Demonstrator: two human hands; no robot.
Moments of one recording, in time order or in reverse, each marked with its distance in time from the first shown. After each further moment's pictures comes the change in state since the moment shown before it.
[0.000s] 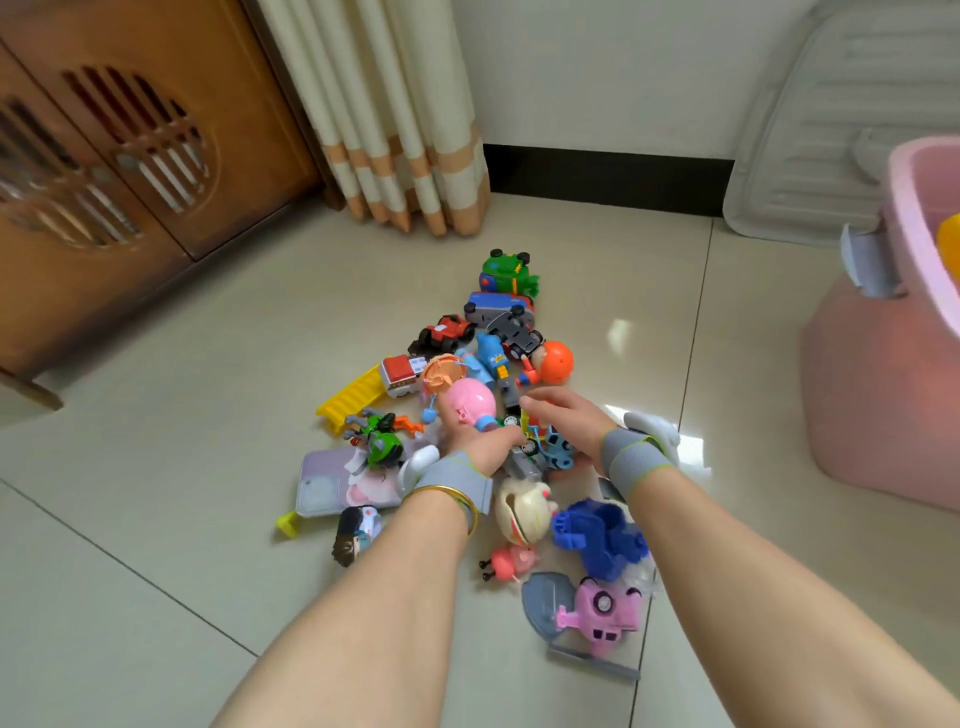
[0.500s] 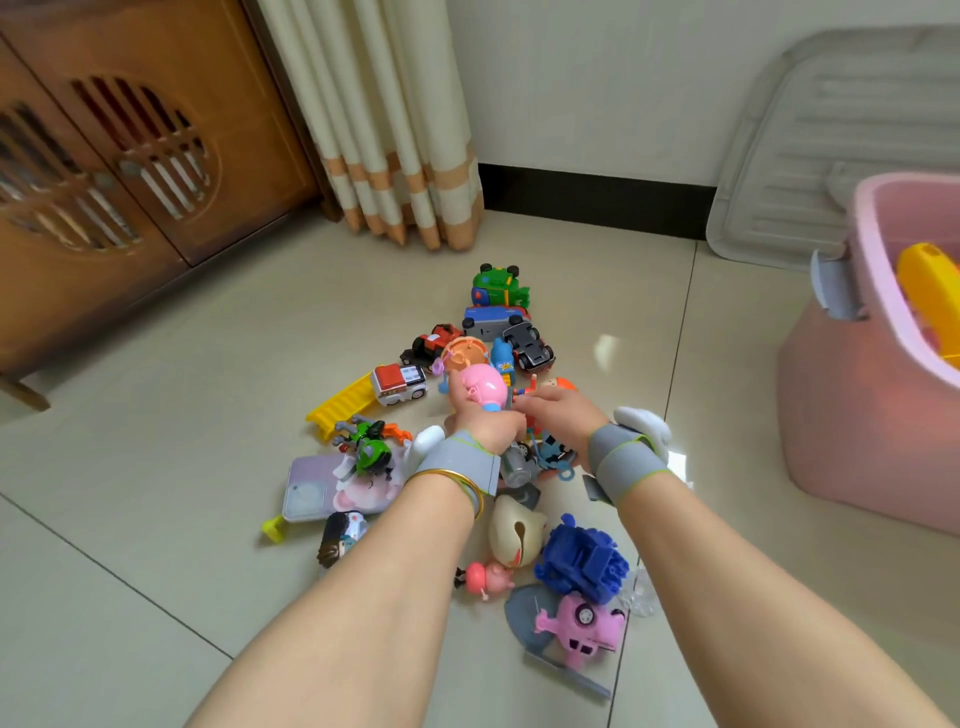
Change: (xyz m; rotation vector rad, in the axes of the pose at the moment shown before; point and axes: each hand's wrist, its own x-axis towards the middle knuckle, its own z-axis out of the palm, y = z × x) left_hand -0.005 0.031 0.016 -0.210 -0.046 0.044; right_hand -0.015 -0.029 -0.007 -0.045 0.031 -0.015
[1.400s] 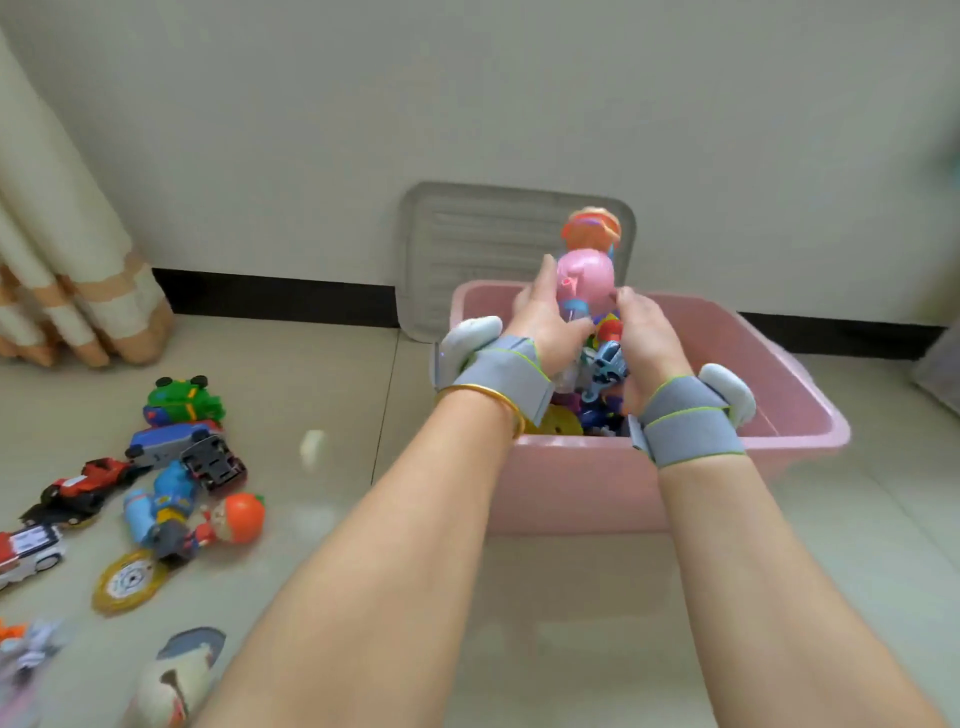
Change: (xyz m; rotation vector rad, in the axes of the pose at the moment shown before) left_hand -0.179 0.162 0.270 0.401 -0.624 0.814; right_hand -0.149 0.009 -0.327 0.330 0.992 -0.147
